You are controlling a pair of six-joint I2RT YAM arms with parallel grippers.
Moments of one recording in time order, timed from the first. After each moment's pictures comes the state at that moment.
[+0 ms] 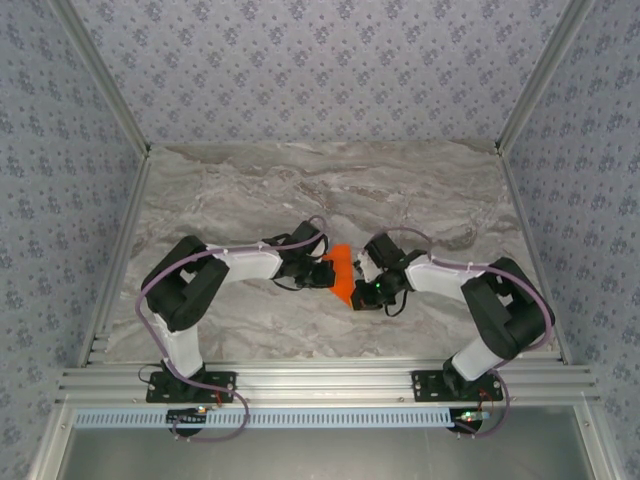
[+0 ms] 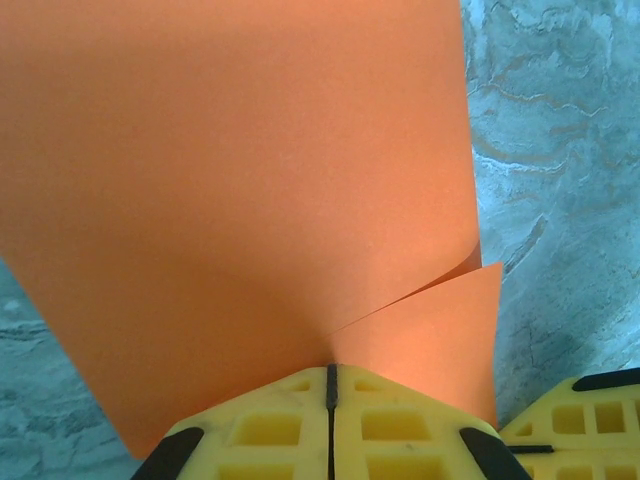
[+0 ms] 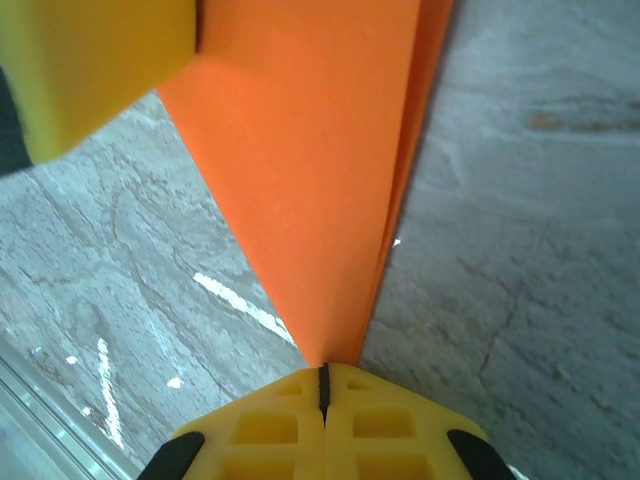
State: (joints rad) left arm -0.78 1.85 1.01 -0.21 0.34 -0.65; right arm 0.59 1.56 0.71 -0.45 -0.47 0.40
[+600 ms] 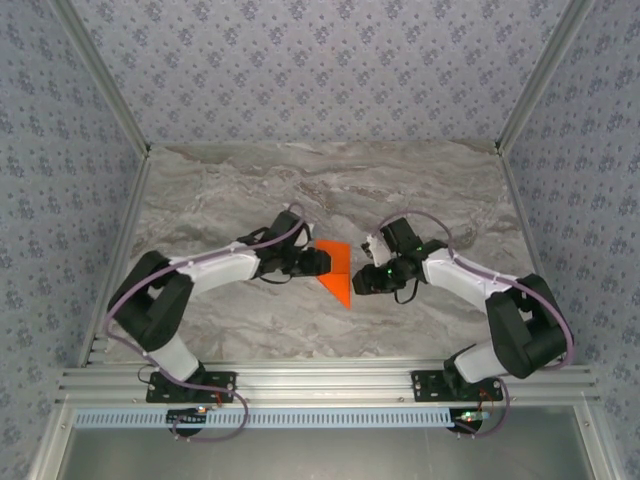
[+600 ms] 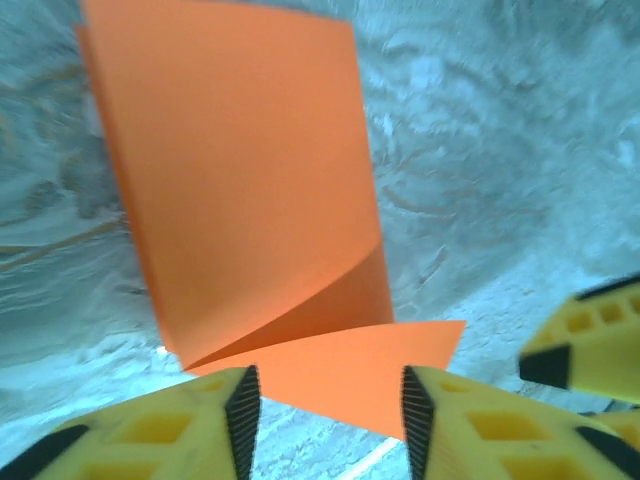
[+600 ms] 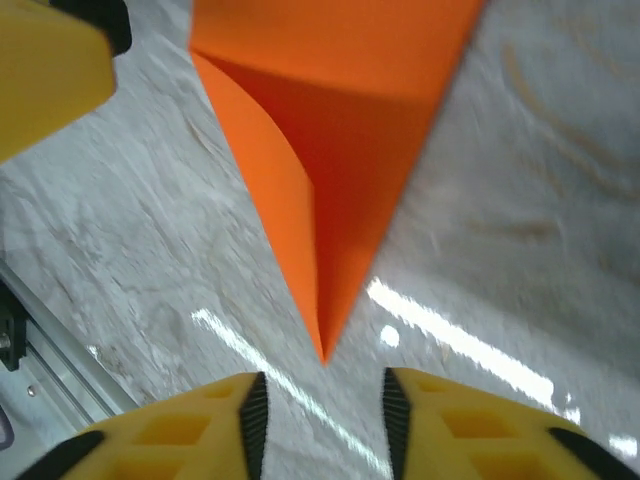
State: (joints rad) left arm -0.70 1.62 0.92 -0.19 0.33 -0.67; right arm 0.49 1.45 0.78 -0.48 -0.52 0.27
